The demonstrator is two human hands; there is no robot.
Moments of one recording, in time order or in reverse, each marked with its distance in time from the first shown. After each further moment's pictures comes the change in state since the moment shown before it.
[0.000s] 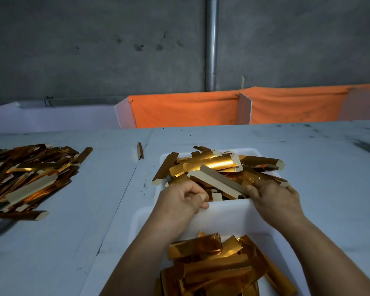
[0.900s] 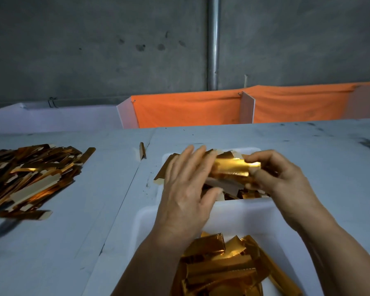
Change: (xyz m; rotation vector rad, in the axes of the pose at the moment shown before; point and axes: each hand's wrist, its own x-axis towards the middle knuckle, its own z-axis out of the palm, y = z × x) left_hand -0.001 0.014 0.008 0.517 0.373 0.611; right_hand -0.014 -0.011 -0.032 1.186 0.022 -0.200
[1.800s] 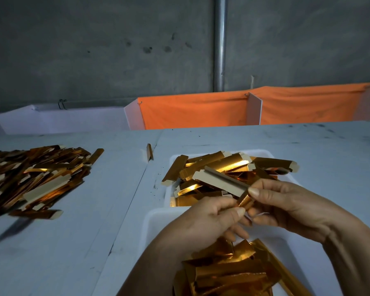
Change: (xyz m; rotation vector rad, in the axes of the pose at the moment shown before) left_hand -0.008 0.002 -0.003 -0.829 -0.751 -0.464; right_hand 0.000 0.001 -0.012 0.254 -0.519 0.516
